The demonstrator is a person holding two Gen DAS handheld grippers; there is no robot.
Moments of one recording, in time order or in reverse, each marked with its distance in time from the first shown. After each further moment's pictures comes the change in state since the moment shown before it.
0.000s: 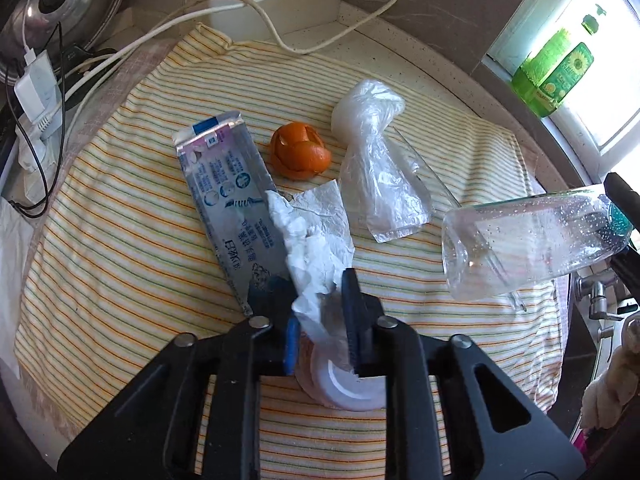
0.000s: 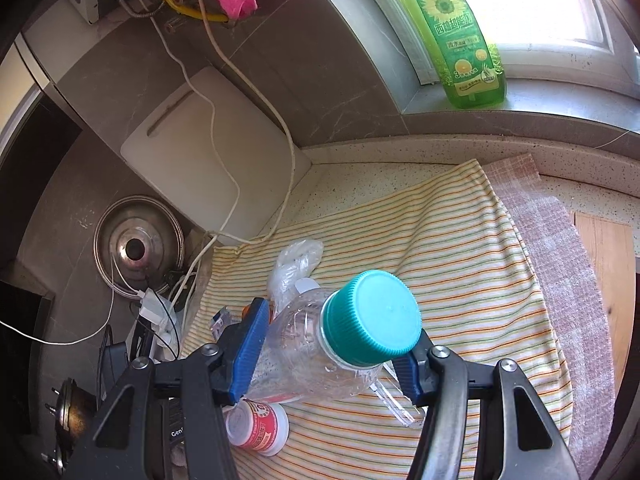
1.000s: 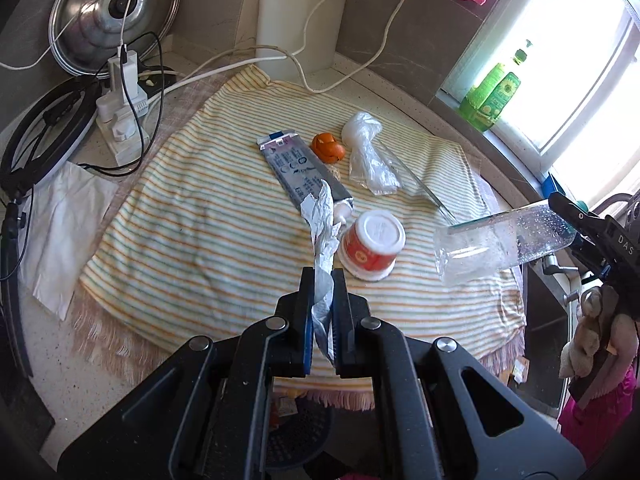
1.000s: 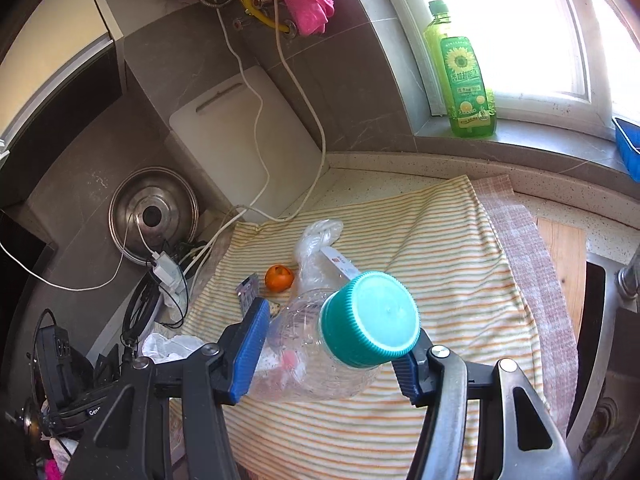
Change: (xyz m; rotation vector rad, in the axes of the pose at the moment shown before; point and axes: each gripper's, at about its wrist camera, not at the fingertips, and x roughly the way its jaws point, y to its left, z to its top) left arm -0.139 0.072 -0.091 0.031 -0.129 -0.118; right arm -0.079 0.059 -0.071 -0.130 -0.059 -0.068
